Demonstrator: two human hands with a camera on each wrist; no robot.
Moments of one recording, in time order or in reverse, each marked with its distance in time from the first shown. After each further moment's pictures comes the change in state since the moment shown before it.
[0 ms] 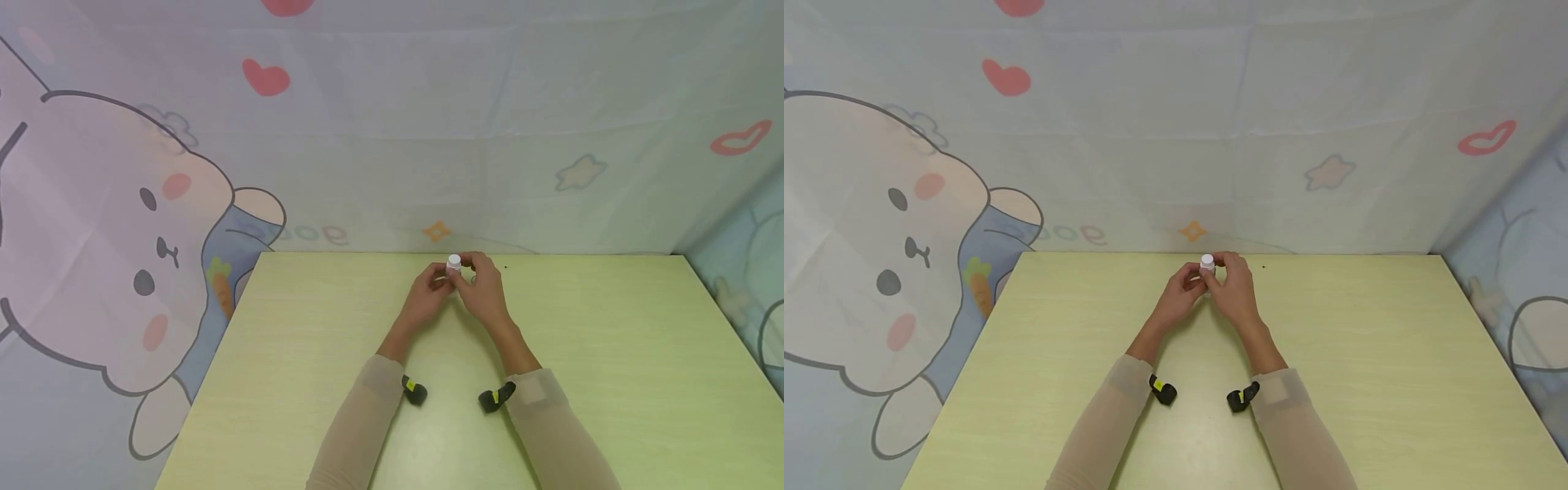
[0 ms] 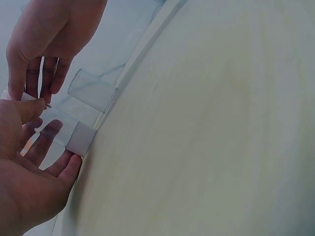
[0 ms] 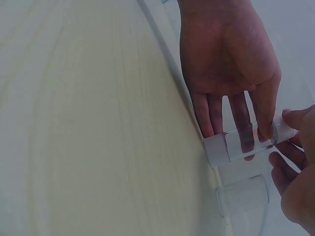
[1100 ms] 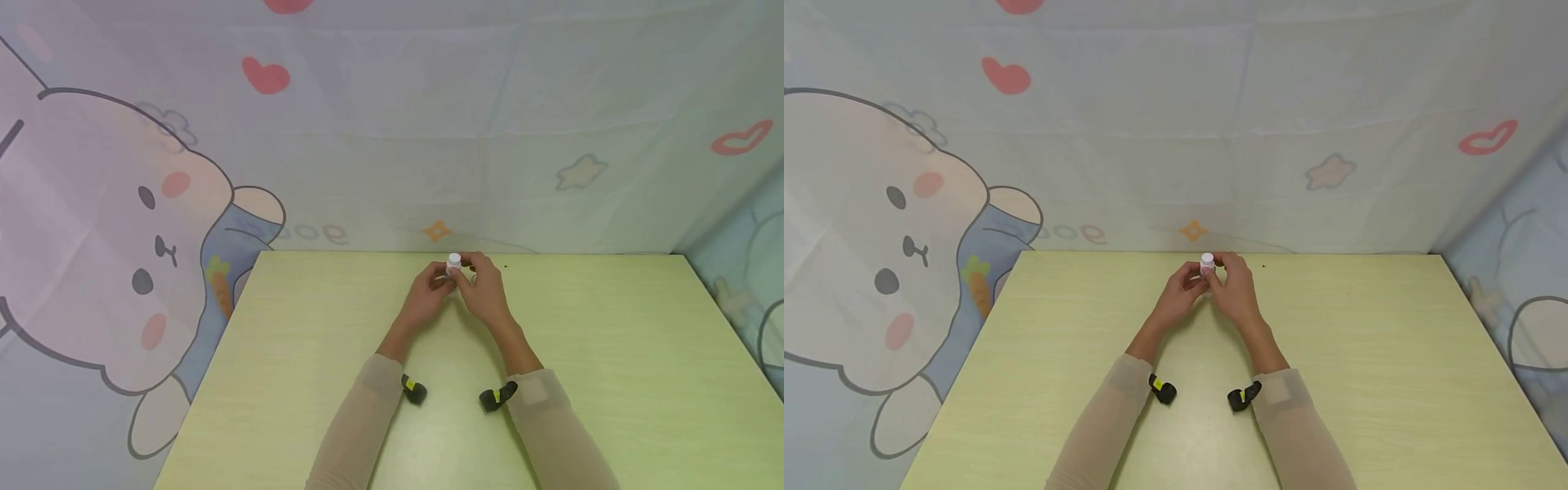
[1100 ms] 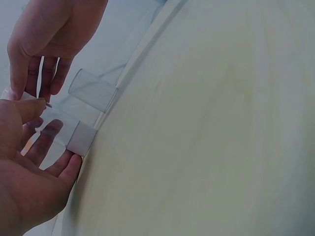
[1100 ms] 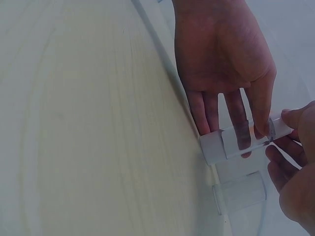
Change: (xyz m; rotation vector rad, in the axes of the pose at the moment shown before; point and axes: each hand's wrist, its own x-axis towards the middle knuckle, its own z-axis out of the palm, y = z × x) left_hand 0.001 0.002 0.000 -0.019 -0.011 0.028; right_hand 0.000 0.001 -0.002 0.005 -0.036 -0.043
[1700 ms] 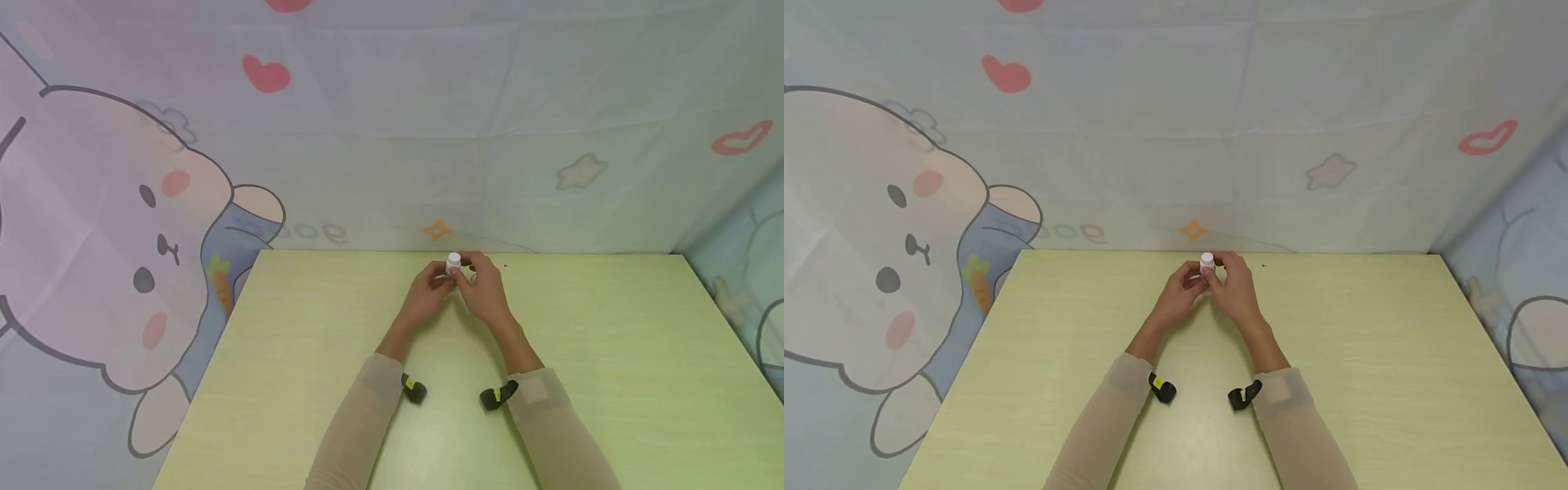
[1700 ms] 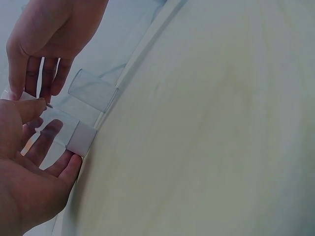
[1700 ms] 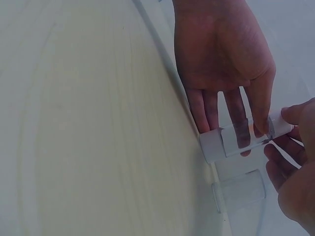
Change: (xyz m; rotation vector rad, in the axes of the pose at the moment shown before) left_hand 0.001 -0.001 0.001 -0.006 0.003 -0.010; right_hand 0.000 0.000 -0.003 0.011 -0.023 -0.003
